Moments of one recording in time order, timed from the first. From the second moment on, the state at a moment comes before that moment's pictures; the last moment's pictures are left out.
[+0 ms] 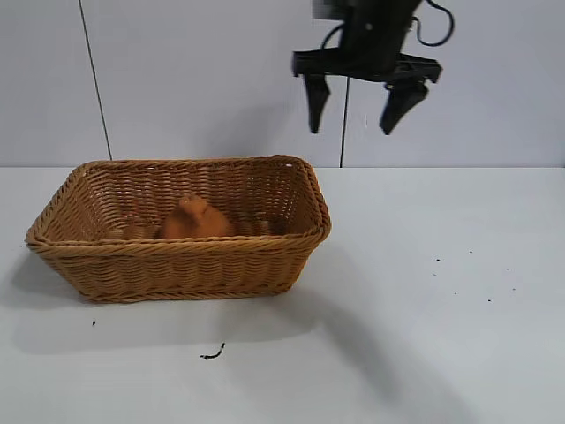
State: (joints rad) left arm -0.03 -0.01 -0.50 0.00 1.06 -0.04; right arm 0.08 2.34 -2.17 -0.03 1.22 0.14
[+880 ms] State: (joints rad) left arm -0.03 -0.01 -0.50 0.00 1.06 -0.04; right arm 0.04 1.77 -1.55 0.02 1.21 0.06
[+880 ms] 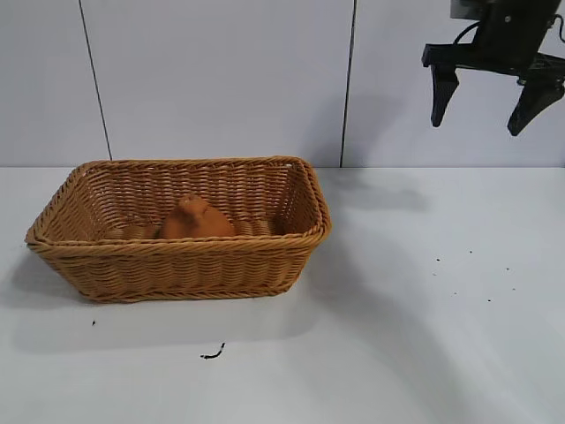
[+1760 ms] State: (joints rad) left arm -0.03 -0.01 -0.50 0.00 1.06 -0.04; right arm 0.04 0.32 -0.49 0.03 1.02 -0.04
